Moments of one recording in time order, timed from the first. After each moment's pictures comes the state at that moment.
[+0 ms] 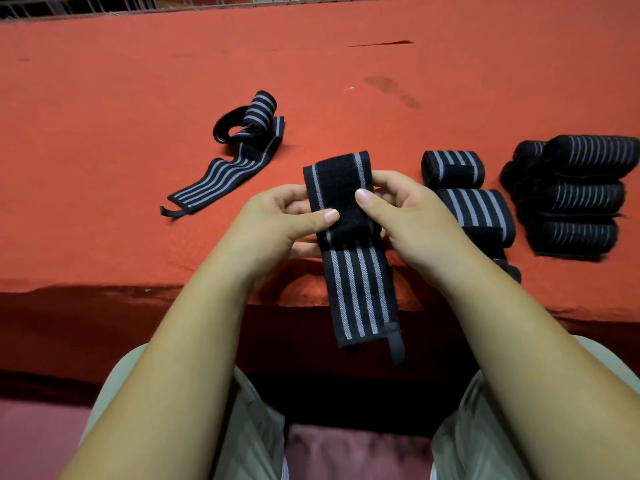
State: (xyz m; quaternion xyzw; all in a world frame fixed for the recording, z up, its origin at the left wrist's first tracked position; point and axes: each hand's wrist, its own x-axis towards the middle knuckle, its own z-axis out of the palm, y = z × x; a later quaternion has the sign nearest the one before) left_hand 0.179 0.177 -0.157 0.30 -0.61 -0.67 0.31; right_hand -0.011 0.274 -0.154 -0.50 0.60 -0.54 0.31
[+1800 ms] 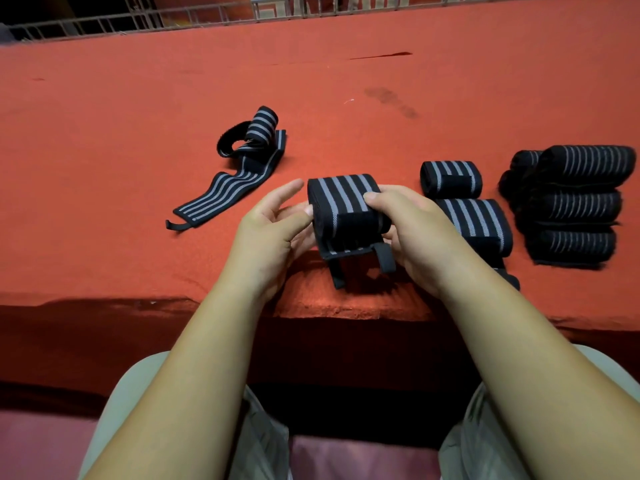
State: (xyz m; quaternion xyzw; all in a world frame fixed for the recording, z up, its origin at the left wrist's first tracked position) left_hand 0.166 0.173 -0.169 0.34 -0.51 -0.66 0.43; right_hand -0.013 0.265 -0.154 -0.37 0.57 -0.60 0.42
